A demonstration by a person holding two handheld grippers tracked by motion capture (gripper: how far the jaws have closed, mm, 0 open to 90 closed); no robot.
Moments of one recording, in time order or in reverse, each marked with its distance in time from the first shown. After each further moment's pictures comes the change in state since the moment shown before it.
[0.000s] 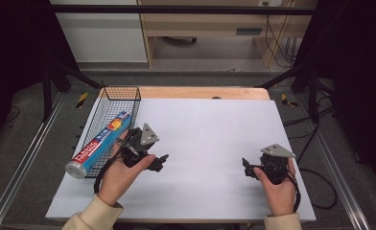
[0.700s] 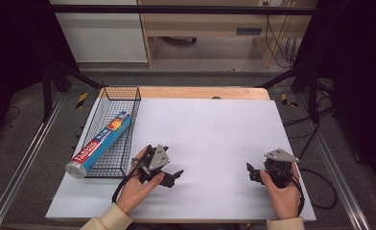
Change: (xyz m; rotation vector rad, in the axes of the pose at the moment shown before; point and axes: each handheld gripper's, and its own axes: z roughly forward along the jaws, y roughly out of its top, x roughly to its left) left arm -0.032 -0.056 0.059 -0.243 -0.120 0.052; right arm -0.011 -0.018 0.002 0.029 0.006 -0.023
